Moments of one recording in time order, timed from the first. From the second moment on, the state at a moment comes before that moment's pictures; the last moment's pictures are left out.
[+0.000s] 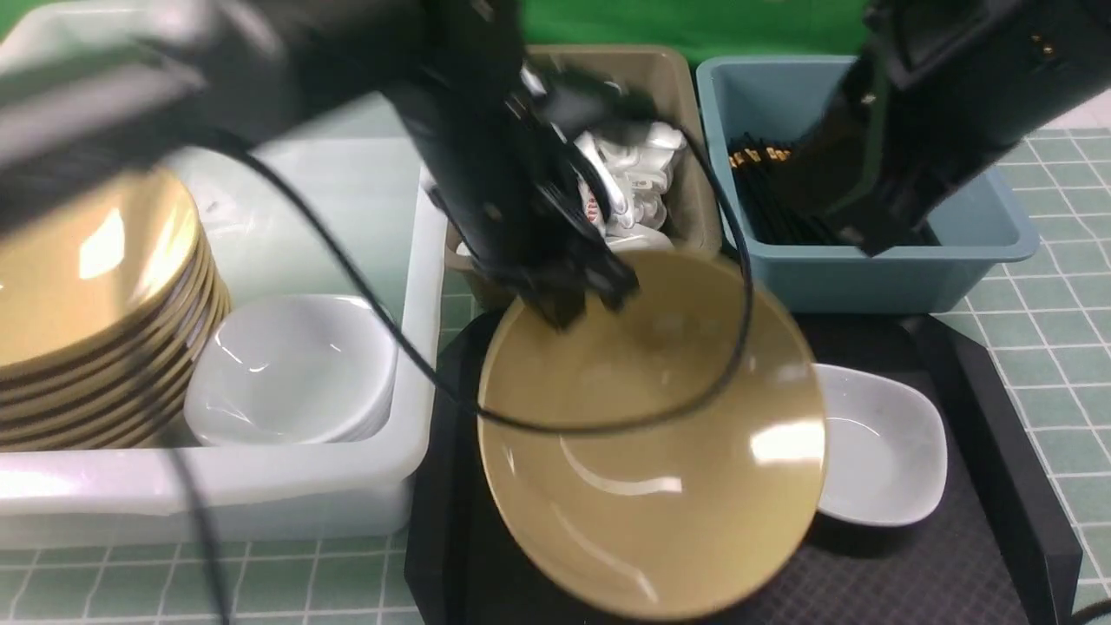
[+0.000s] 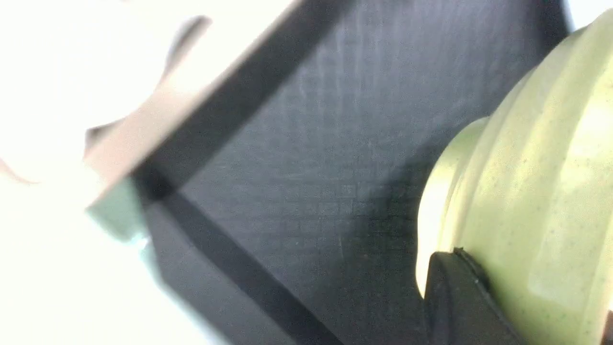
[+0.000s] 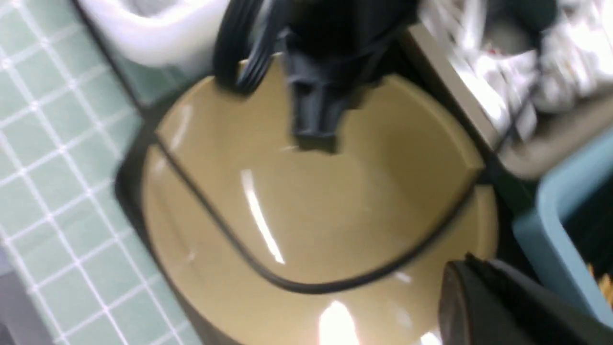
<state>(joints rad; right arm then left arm) 0.64 1.42 -1.66 0.09 1.26 -0.37 -0.56 1.77 -1.64 -0.15 1.17 0.19</state>
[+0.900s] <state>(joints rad) 0.84 1.49 -1.75 0.09 1.14 -0.48 0.62 1.33 -1.31 -0.34 1.05 0.17</state>
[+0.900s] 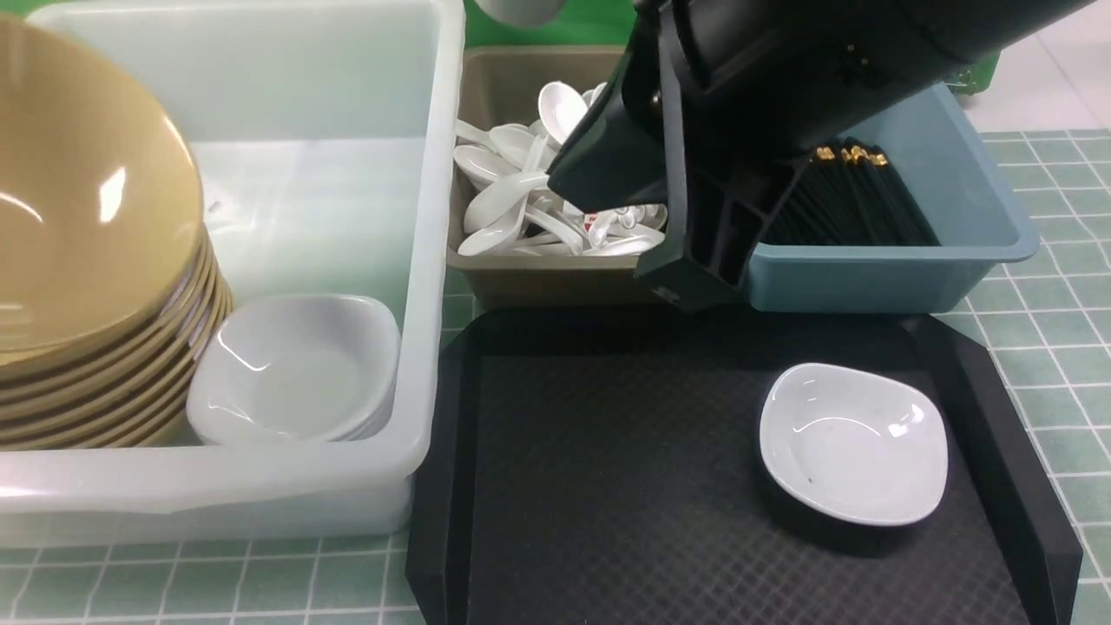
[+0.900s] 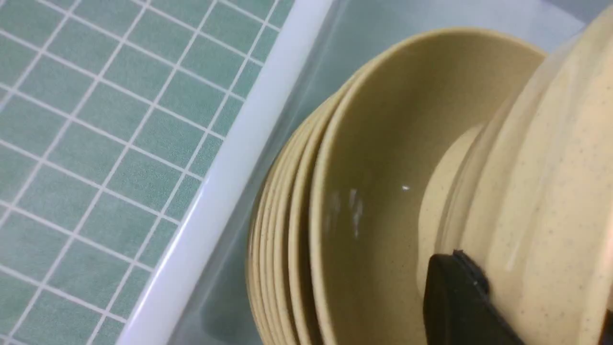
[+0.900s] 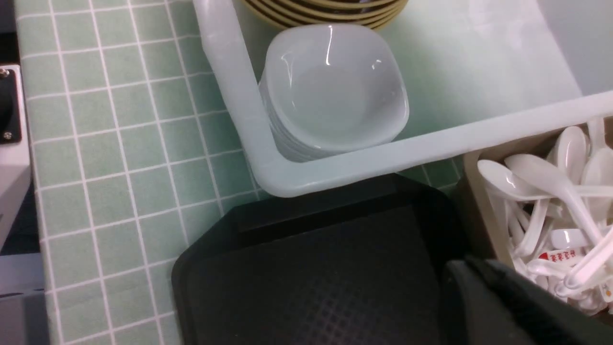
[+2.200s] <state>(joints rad) 0.56 1.15 -1.37 -0.12 1.26 -0.14 -0.66 1.75 -1.54 -0.23 0.94 0.06</state>
